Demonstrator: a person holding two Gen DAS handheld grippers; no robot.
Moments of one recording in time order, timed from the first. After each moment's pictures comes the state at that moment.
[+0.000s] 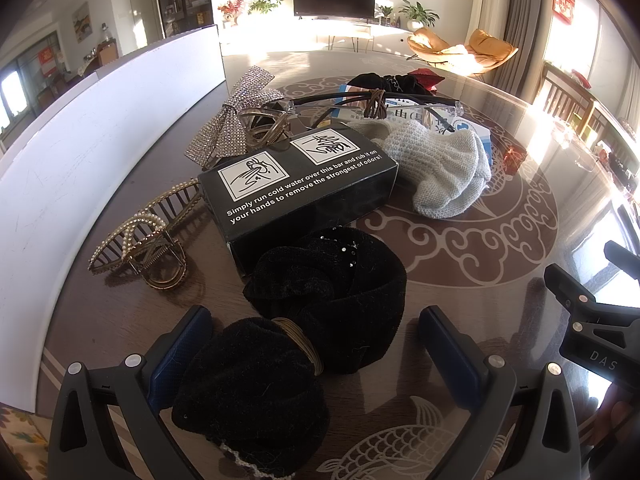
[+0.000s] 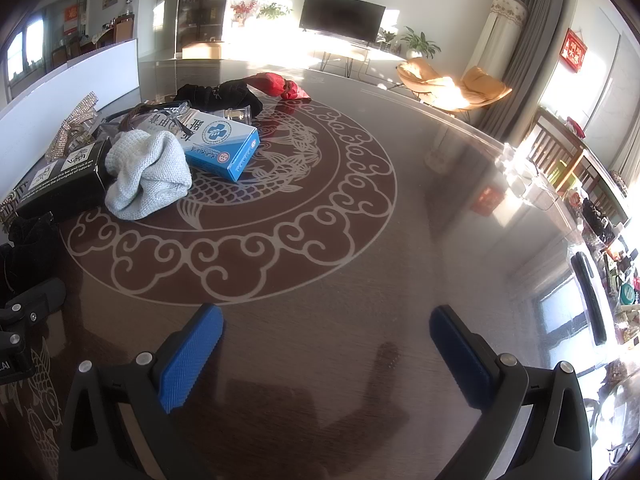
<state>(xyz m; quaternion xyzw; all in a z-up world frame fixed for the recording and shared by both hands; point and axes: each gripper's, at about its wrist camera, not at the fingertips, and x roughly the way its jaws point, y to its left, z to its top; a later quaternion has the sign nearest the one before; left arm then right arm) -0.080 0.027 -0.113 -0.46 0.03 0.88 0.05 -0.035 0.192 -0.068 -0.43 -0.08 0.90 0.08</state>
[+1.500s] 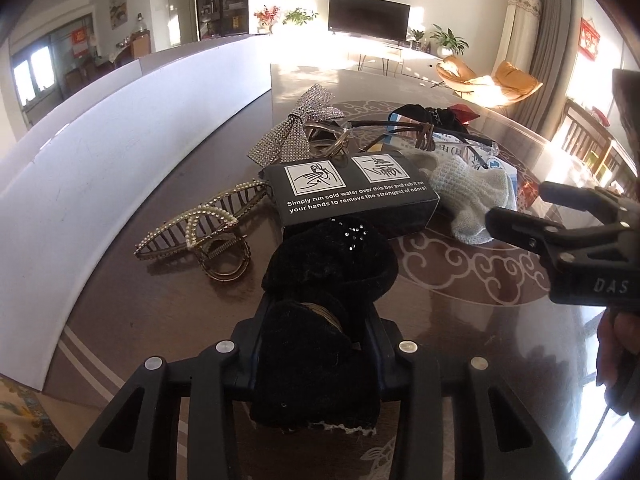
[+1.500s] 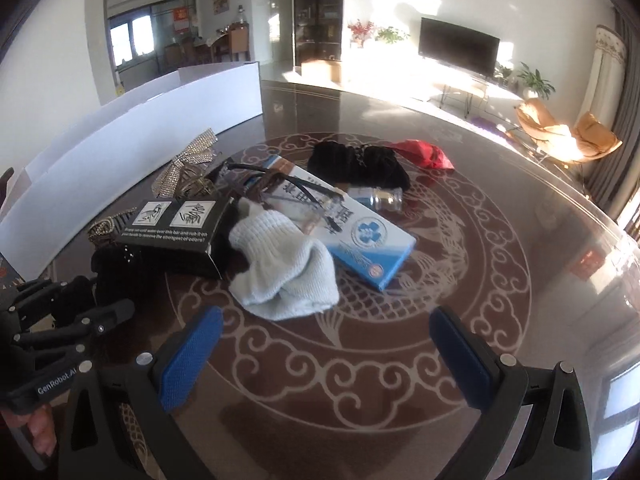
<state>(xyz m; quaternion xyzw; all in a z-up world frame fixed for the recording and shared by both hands) -0.075 -0.007 -0.100 -0.44 -0.02 0.90 0.00 -0.101 0.148 -0.041 -0.40 -0.09 0.89 -0.17</state>
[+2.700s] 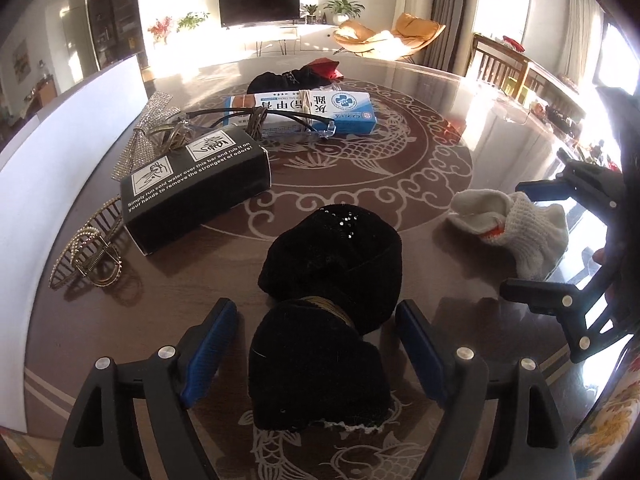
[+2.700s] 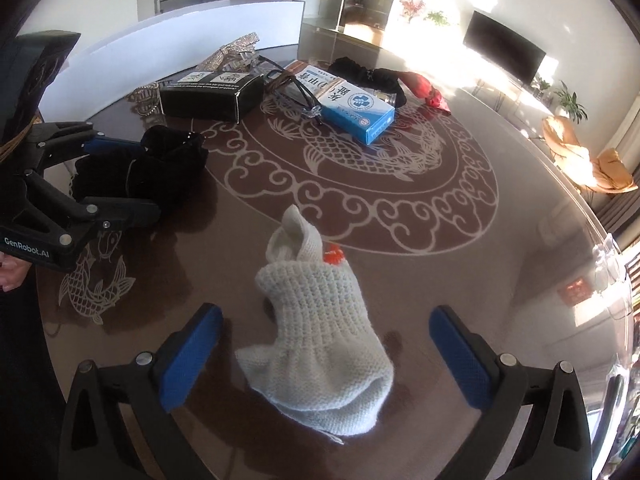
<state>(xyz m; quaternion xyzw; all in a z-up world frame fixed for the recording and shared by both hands) -0.044 0.056 -0.104 -0.45 0.08 0.88 0.16 -0.006 0.206 -0.062 -0.45 -0.19 0.85 -0.21</state>
